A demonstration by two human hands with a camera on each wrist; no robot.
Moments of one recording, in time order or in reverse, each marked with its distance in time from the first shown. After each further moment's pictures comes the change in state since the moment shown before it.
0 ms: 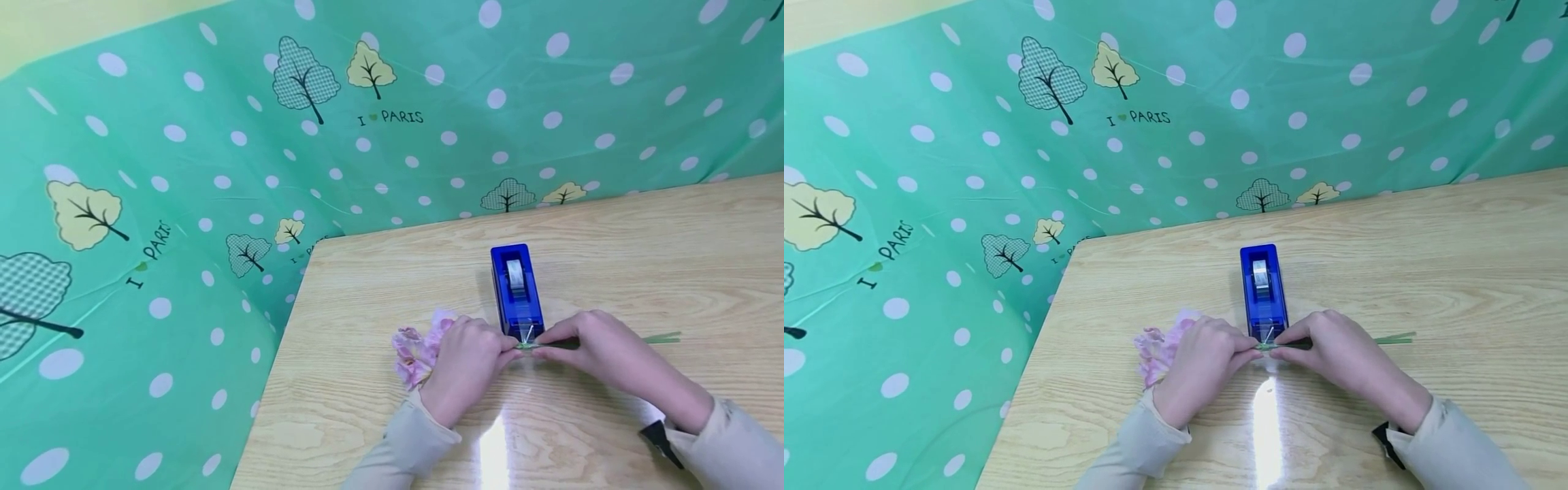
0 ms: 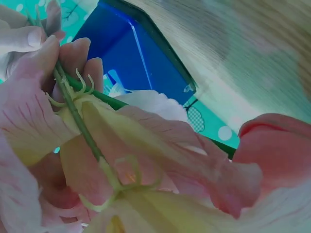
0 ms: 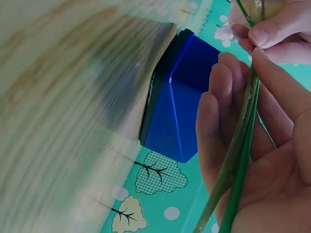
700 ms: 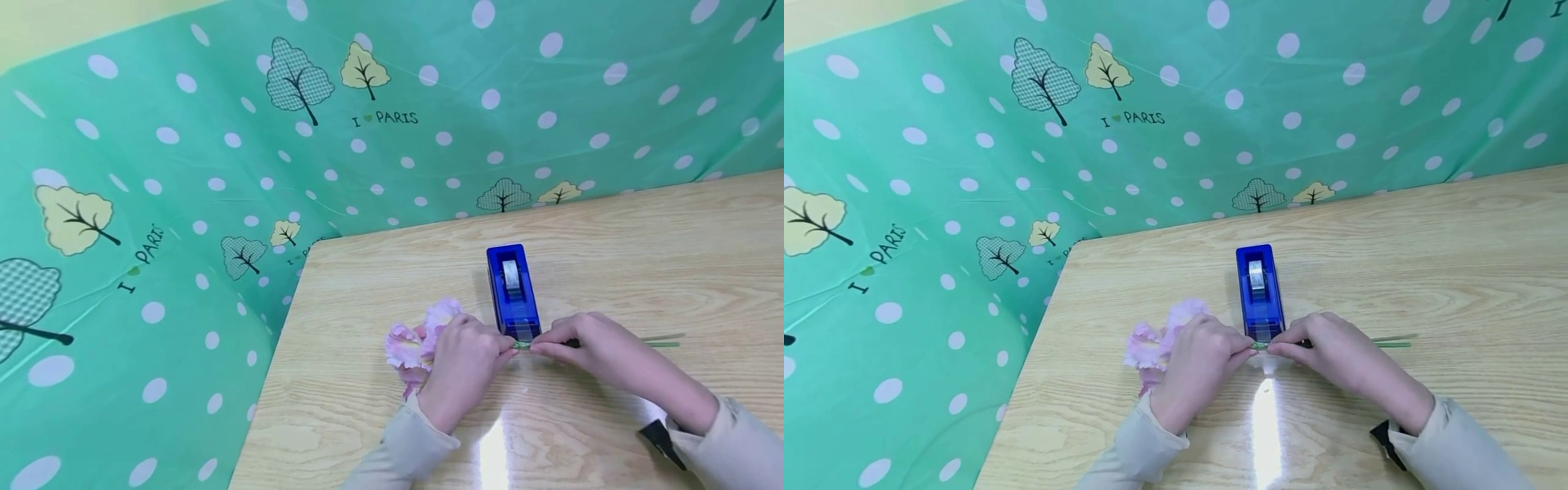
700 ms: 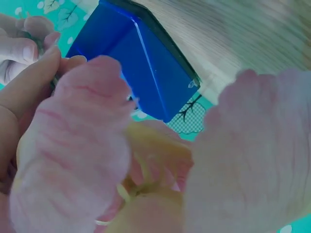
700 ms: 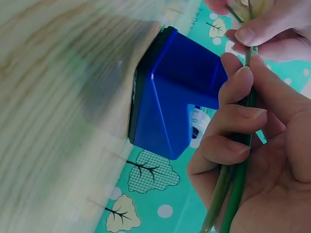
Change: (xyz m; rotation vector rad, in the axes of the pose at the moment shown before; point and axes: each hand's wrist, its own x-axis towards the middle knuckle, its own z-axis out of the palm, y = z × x) left_hand 0.000 0.002 -0.005 0.032 0.101 0.017; right_hand 0.000 0.005 -0.008 0.101 -0.103 -0.042
